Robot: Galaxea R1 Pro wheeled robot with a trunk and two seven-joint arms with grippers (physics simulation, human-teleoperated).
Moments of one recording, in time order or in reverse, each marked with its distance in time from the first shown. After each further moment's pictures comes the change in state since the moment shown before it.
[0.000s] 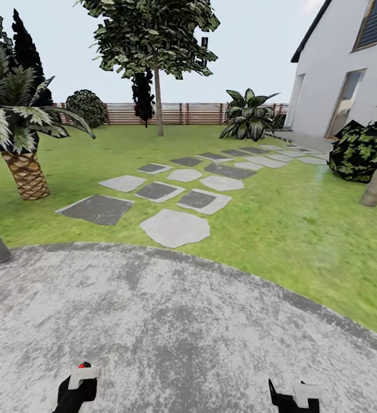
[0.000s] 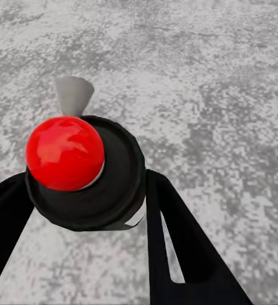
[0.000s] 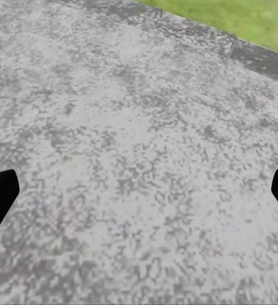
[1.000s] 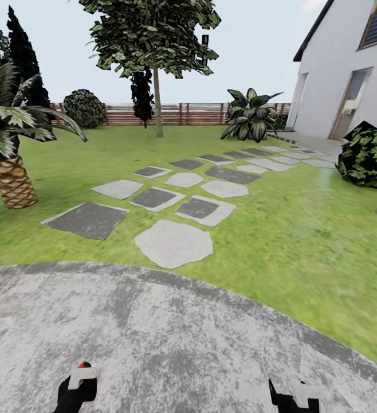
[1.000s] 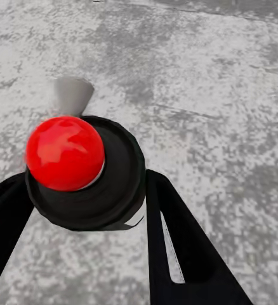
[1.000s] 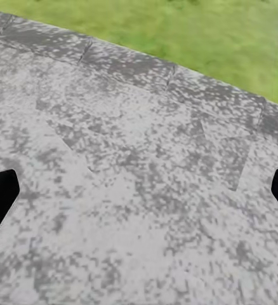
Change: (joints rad) left arm 0.000 0.000 0.000 0.000 0.000 0.000 0.000; right arm 0.000 0.000 0.000 0.000 0.000 0.000 0.000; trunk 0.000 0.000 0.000
